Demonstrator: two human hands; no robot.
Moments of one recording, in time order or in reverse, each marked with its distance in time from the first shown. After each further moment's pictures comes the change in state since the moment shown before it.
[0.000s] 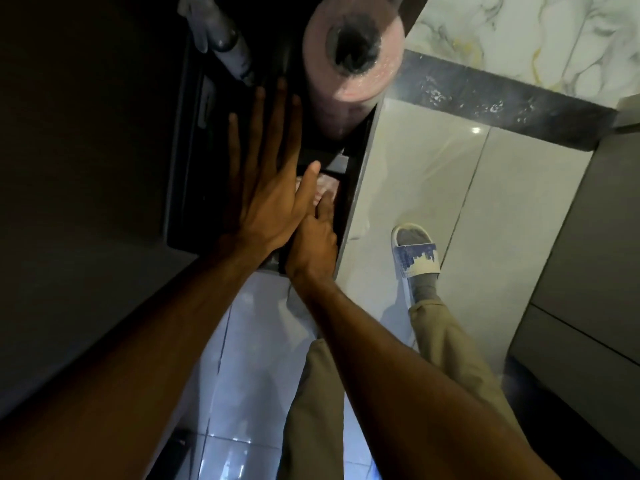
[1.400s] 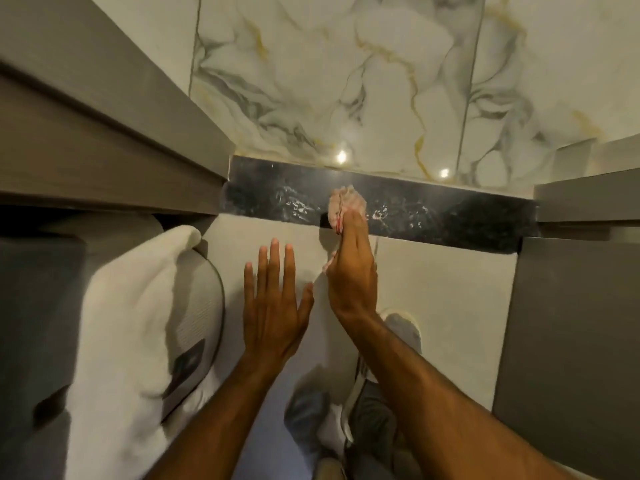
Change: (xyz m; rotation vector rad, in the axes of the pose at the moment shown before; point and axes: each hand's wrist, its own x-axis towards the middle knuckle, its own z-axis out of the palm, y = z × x) left_hand 0.184 0.288 0.281 -0.143 -0.304 -0.087; right_hand 0.345 0.306 -0.178 0.323 0.111 0.030
